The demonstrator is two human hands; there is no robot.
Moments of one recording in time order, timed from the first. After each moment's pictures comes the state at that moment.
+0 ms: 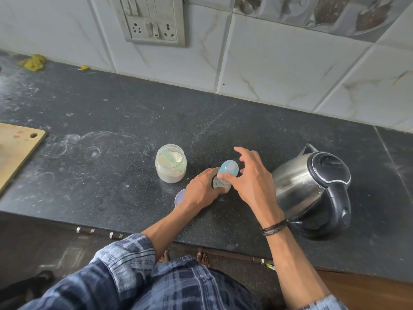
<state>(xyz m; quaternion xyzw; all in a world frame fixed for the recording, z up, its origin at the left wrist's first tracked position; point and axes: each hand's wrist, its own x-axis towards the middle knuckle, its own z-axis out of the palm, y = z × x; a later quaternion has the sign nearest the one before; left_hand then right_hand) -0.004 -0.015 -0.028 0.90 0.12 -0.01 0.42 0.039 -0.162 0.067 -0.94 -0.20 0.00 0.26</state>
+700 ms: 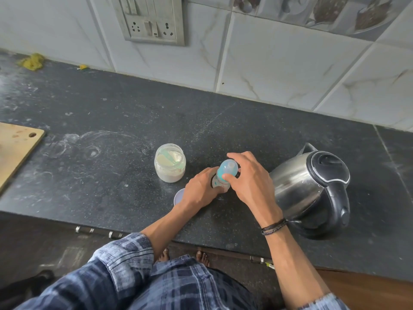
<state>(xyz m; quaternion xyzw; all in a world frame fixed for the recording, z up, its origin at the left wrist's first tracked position) -0.004 -0.014 -0.031 0.90 0.12 0.00 0.42 0.037 -0.161 0.067 -0.95 -0.22 0.00 0.22</state>
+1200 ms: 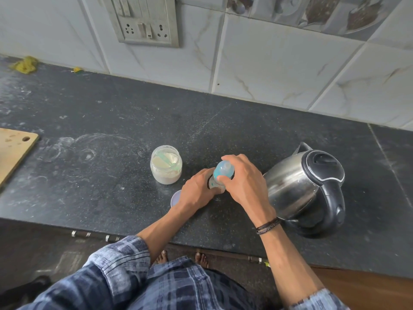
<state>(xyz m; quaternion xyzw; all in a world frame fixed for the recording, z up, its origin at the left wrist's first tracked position) -0.003 -0.014 -0.033 0.90 0.11 0.00 0.42 0.035 -0.157 0.065 -0.95 -0.22 0.01 0.22</state>
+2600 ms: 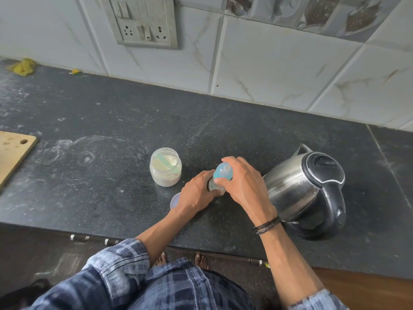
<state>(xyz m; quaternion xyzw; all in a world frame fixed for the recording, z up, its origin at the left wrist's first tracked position) -0.002 -0.012 -0.037 0.91 0.11 0.00 0.41 0.039 -0.154 0.074 -0.95 -0.23 0.05 0.20</state>
